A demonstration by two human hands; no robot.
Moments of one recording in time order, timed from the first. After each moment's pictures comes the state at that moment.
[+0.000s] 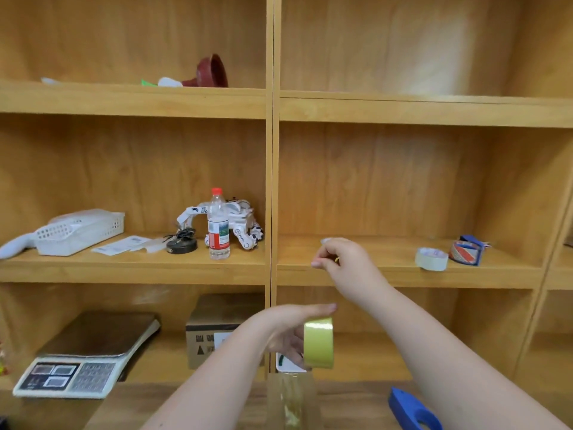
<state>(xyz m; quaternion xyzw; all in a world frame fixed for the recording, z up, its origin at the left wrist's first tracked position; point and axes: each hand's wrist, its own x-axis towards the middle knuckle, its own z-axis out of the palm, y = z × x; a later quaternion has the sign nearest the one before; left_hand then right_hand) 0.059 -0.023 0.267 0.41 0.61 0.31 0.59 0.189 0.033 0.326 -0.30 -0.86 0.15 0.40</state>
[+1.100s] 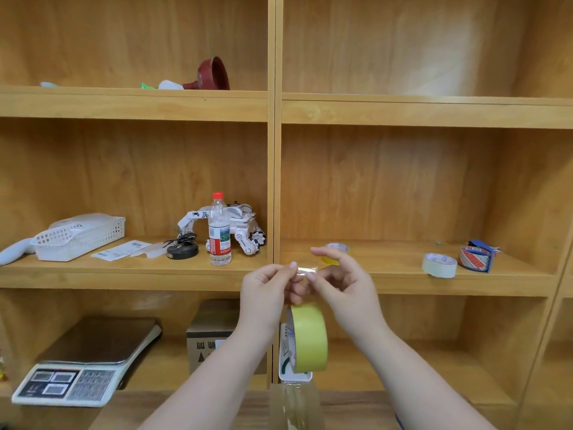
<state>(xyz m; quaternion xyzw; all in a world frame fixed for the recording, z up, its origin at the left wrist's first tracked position) 0.055 -0.044 0.300 0.41 0.47 0.73 0.29 0.179 0.015 0.296 -0.19 -0.72 0.40 0.53</state>
